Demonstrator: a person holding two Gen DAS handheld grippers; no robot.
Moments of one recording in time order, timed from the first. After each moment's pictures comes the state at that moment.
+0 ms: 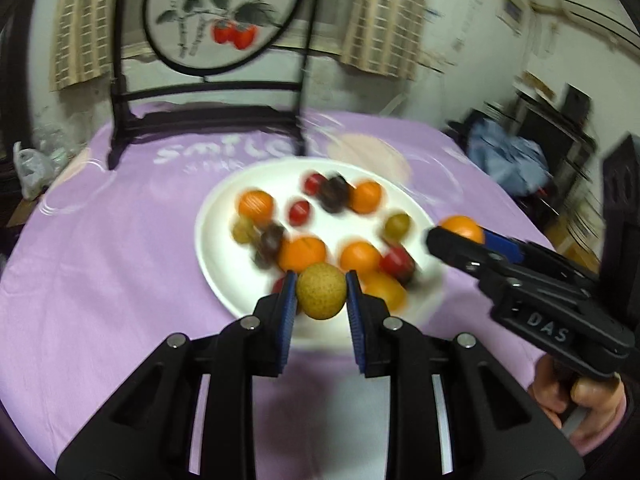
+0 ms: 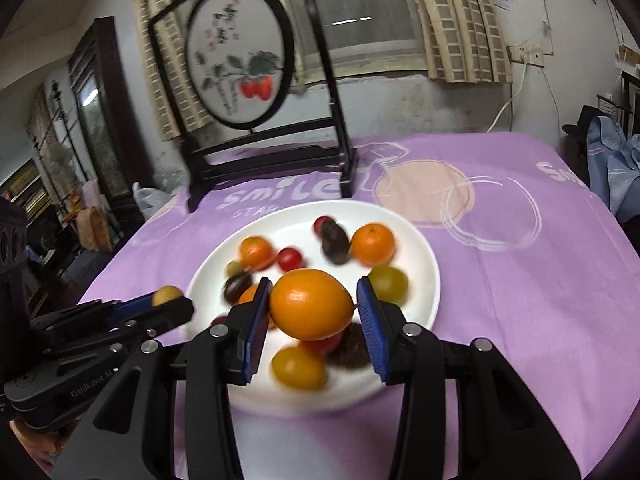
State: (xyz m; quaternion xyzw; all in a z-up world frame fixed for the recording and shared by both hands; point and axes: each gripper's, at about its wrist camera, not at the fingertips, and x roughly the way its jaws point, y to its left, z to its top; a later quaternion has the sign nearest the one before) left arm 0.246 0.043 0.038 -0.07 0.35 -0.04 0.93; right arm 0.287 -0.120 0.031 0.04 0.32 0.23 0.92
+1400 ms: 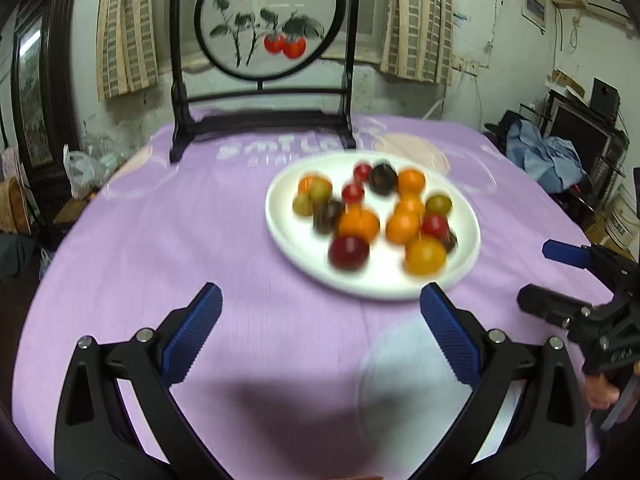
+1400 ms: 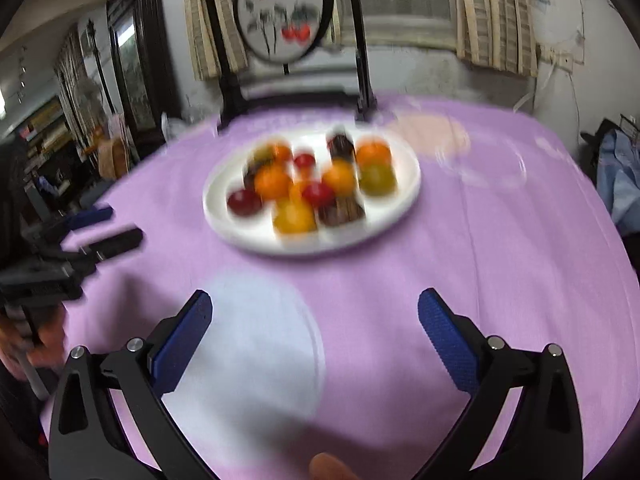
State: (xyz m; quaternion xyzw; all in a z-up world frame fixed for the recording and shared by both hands) left arm 0.160 0.052 0.031 -0.04 0.34 0.03 0.94; right arm 0.188 -0.175 0.001 -0.05 0.38 0.28 0.88
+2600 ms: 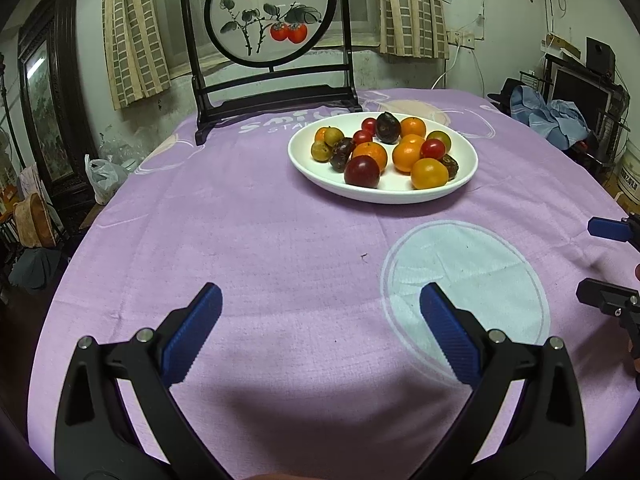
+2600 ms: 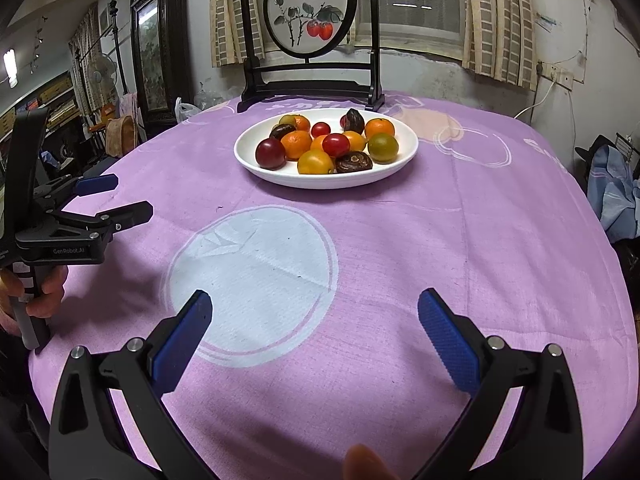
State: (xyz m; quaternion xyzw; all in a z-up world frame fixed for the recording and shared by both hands) left arm 0.095 0.042 0.006 0.02 0.34 0.06 0.94; right arm 0.122 -0.194 -0.005 -0.08 0.34 0.29 0.89
